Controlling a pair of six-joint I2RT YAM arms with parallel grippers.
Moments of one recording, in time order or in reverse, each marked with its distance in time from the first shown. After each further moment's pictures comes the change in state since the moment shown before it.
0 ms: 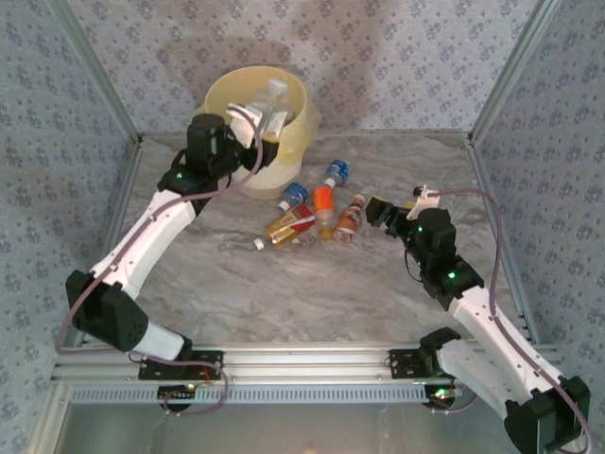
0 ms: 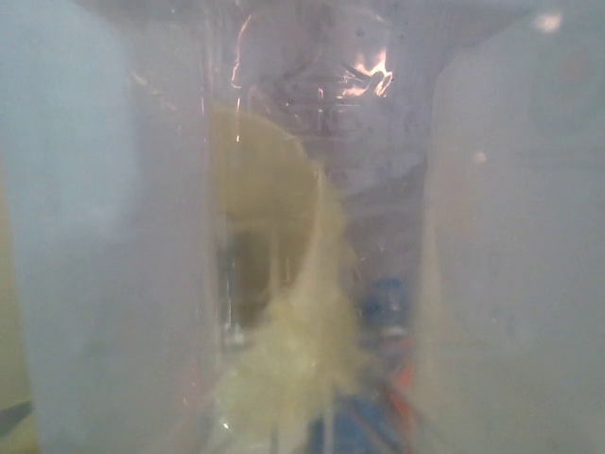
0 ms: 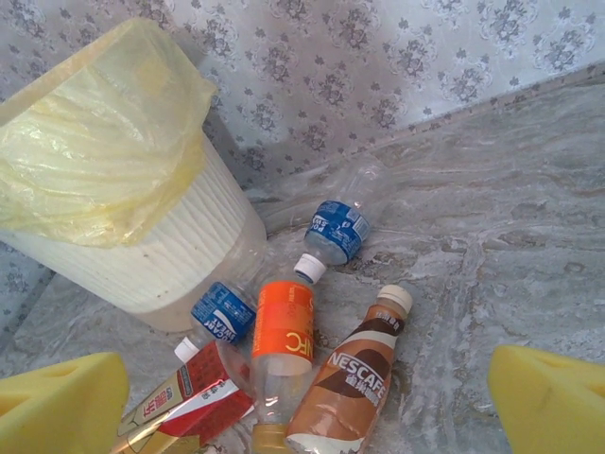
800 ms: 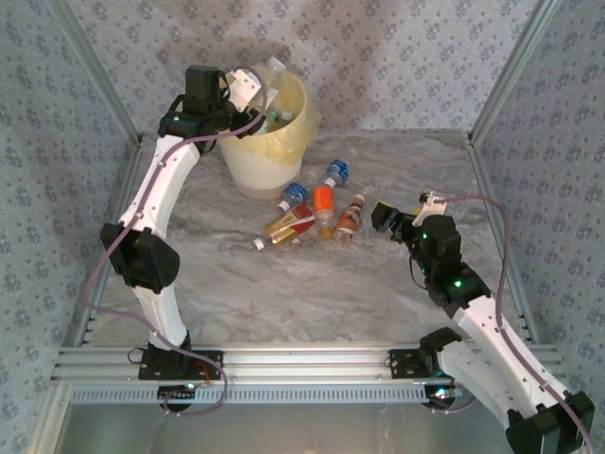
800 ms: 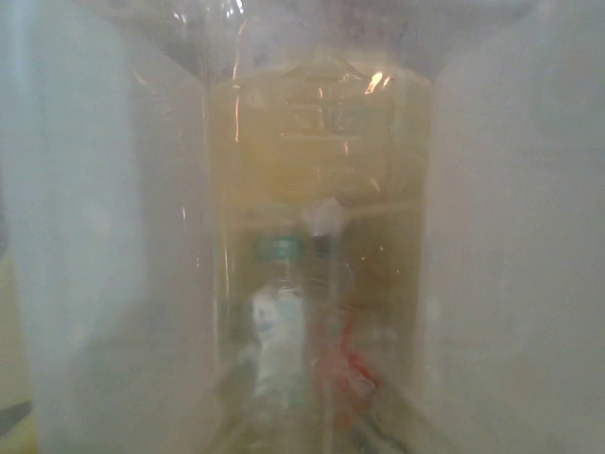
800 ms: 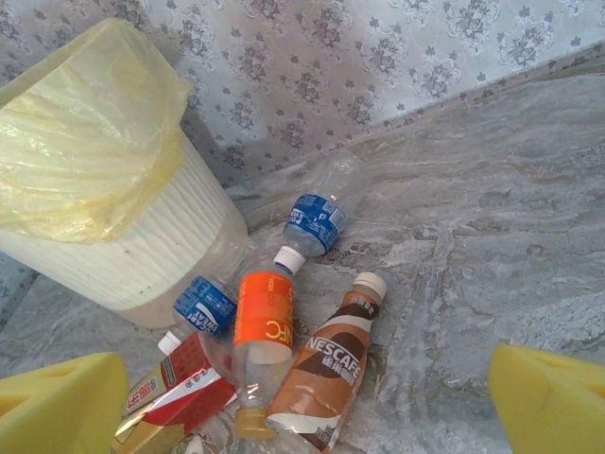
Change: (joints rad) left arm 0.149 0.406 0.607 -0.437 0.092 0.332; right arm 0.000 -0.071 -0.016 -0.080 0.034 0.011
